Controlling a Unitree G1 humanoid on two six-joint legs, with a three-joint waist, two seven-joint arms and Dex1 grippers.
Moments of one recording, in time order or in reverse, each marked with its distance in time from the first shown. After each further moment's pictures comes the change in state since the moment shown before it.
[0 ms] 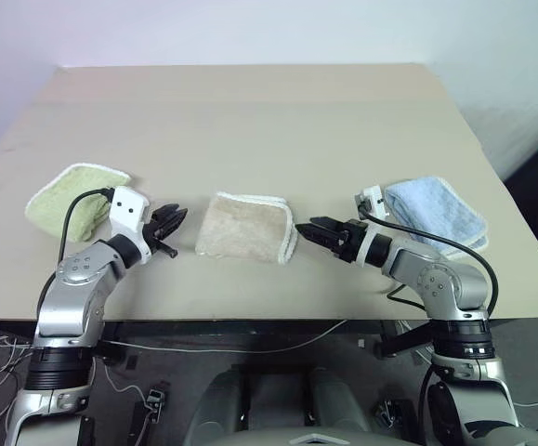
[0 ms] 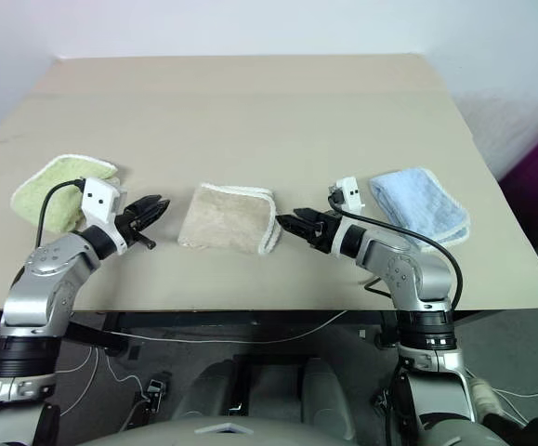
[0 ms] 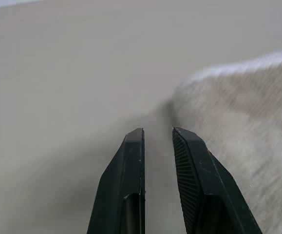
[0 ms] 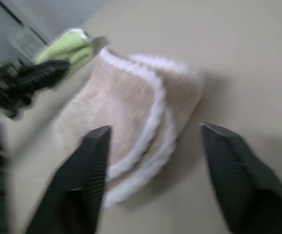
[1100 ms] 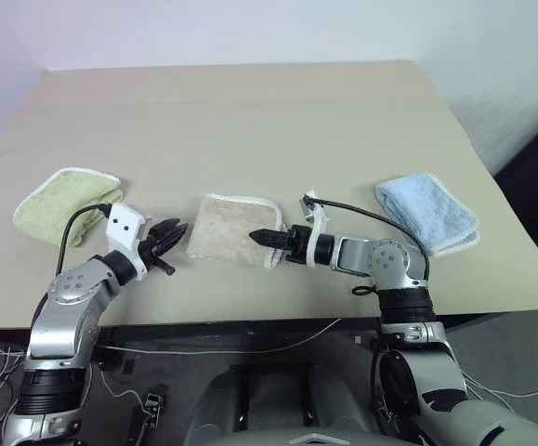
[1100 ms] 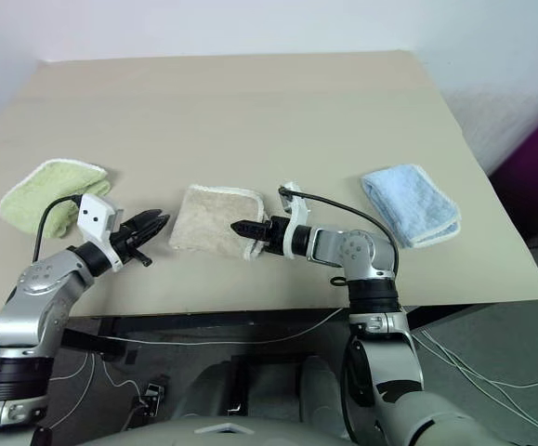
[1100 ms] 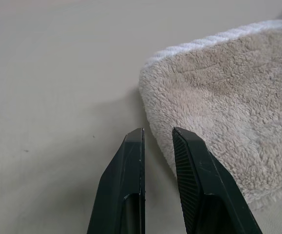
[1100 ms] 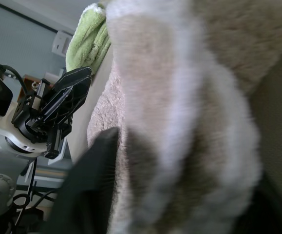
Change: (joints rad) left arm 0.109 -0.015 0.020 -0.083 -0.025 -0.016 -0.057; right arm -0.194 0.215 0.011 0.272 0.062 0.195 -0.154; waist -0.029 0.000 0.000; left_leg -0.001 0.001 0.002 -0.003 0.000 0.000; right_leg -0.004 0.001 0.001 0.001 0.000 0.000
